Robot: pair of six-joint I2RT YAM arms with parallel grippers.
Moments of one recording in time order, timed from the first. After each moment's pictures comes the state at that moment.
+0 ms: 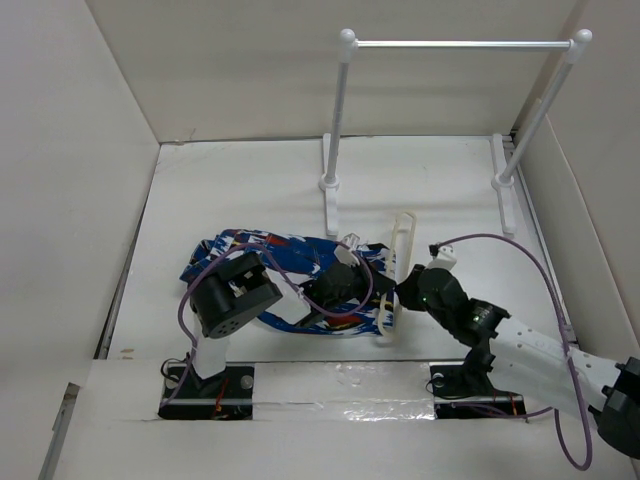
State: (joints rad) left arm -1.07 1.88 0.68 0.93 -0.07 -1.13; right arm 0.82 0.75 0.35 -0.21 0.39 0.81
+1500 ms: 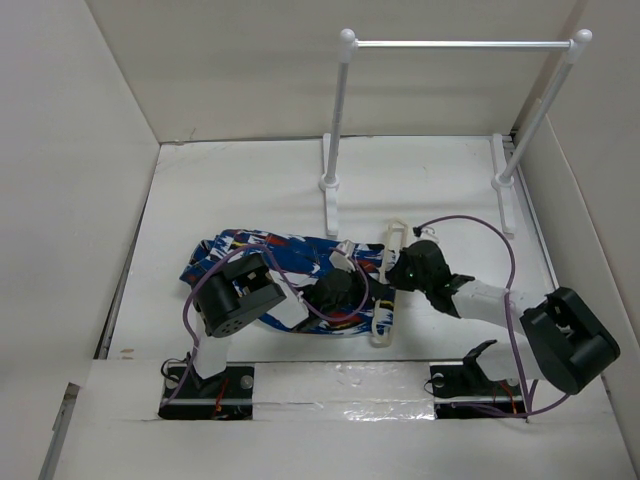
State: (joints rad) left arm -1.07 1.91 0.64 0.94 -0.11 -1.14; right arm 0.56 1.31 0.42 0.20 0.13 0.68
